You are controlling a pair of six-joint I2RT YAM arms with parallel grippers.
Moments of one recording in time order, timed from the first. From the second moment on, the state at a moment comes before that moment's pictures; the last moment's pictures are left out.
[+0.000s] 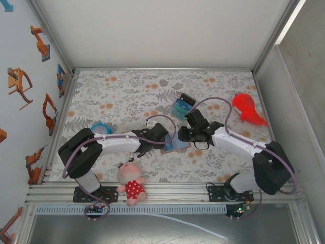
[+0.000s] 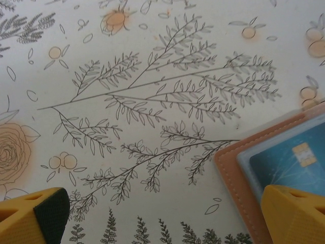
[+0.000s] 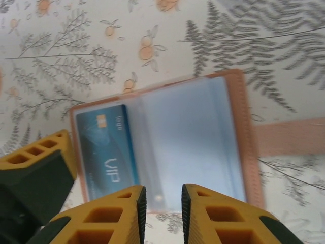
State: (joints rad) left arm -1.02 1.69 0.89 -0.36 -0.50 -0.65; right arm 0.66 1.40 0.81 -0.42 -0.14 0.64
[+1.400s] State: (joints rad) left arm -1.02 1.74 0.91 -0.39 -0.56 -0.65; right arm 0.59 1.70 0.79 -0.11 -0.51 0.73
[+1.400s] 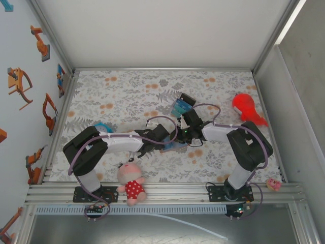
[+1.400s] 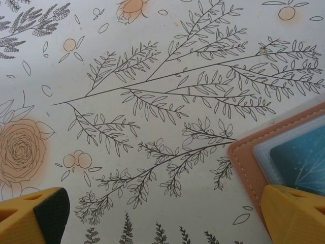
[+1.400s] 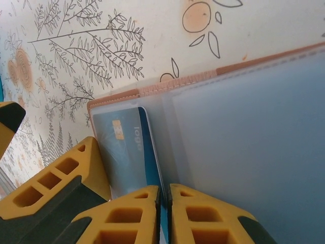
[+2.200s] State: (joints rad) left arm -1.02 1.74 0.92 -0.40 -0.58 -0.65; right arm 0.57 1.71 0.75 -0.03 -0.59 0.73
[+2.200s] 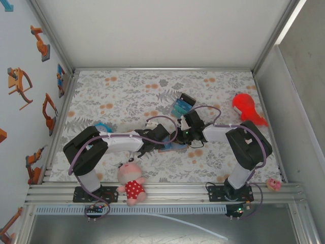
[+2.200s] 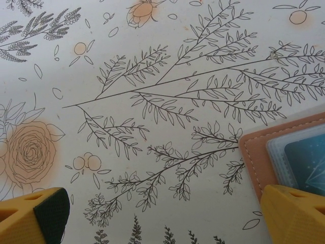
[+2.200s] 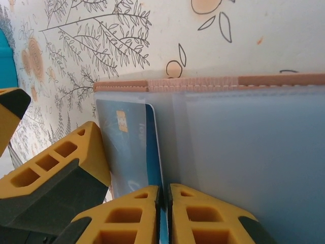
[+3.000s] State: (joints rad) left arm -1.03 1.75 0.94 -0.44 -0.61 -0.65; right arm 0.57 1.72 0.73 0.04 -0.63 0.74
